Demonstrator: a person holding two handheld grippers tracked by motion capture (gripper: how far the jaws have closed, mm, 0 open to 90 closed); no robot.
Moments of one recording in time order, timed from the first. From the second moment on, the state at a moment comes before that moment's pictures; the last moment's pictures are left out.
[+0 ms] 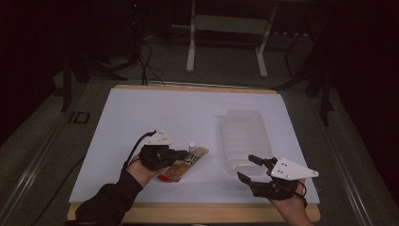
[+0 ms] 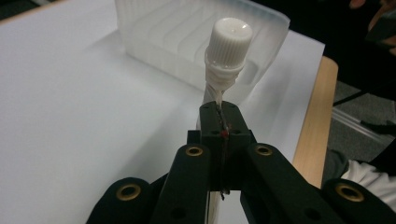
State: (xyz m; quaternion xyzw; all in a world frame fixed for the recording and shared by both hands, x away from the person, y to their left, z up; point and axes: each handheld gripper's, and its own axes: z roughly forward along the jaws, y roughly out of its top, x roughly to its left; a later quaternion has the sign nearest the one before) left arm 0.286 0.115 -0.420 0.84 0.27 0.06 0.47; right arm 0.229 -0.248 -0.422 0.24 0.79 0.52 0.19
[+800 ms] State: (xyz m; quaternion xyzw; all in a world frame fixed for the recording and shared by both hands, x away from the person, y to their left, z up) left arm 0.278 0.117 -0.376 0.78 0.19 0.05 0.59; right arm 0.249 -0.236 -0.385 0.19 0.80 0.55 0.14
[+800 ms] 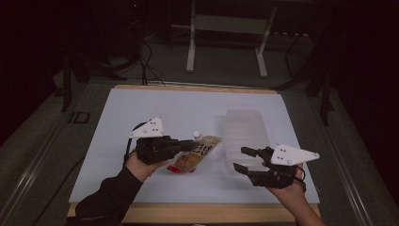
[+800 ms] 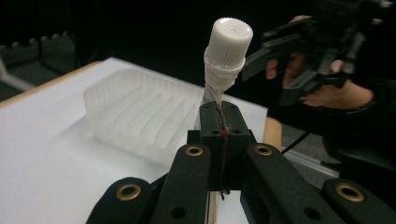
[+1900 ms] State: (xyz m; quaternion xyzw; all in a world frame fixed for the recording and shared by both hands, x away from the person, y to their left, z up) left arm 0.285 0.092 -0.372 0.76 0.16 0.03 0.63; right arm 0.289 -0.205 -0.355 0.12 0.83 0.54 0.10
